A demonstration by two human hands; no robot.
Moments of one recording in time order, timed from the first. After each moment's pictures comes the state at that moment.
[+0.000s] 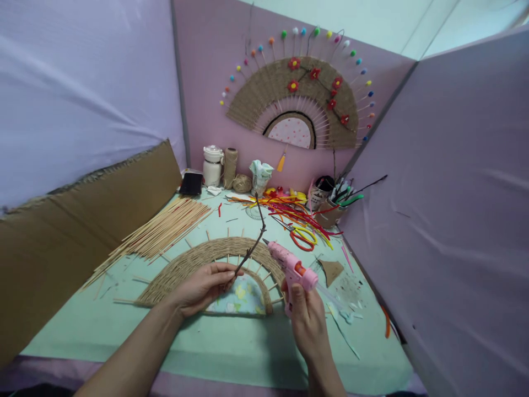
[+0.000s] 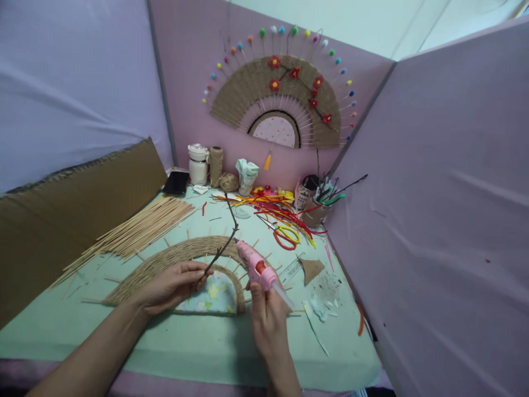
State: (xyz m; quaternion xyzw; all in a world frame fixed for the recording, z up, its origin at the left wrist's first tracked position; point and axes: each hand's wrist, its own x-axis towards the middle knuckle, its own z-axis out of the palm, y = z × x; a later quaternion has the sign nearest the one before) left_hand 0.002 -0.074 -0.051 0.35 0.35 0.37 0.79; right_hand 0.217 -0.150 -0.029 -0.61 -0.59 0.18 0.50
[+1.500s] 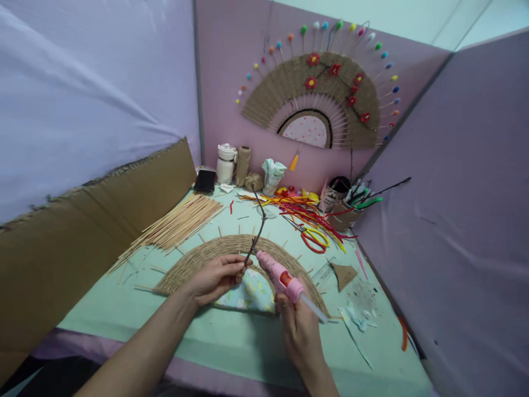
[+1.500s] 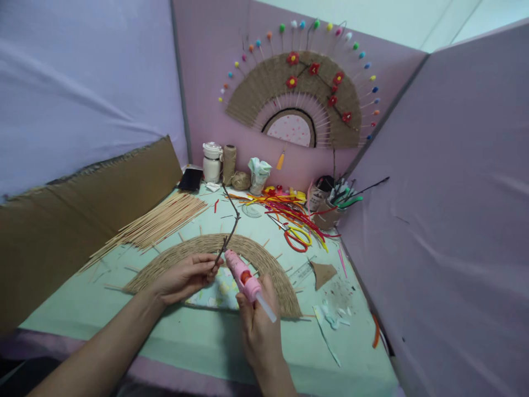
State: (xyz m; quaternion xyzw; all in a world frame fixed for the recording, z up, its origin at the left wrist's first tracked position) left_hand 0.003 -0.072 -0.050 0.28 0.33 0.41 0.81; right_hand 0.193 -0.153 -0.039 -0.57 -0.66 0.18 0.46
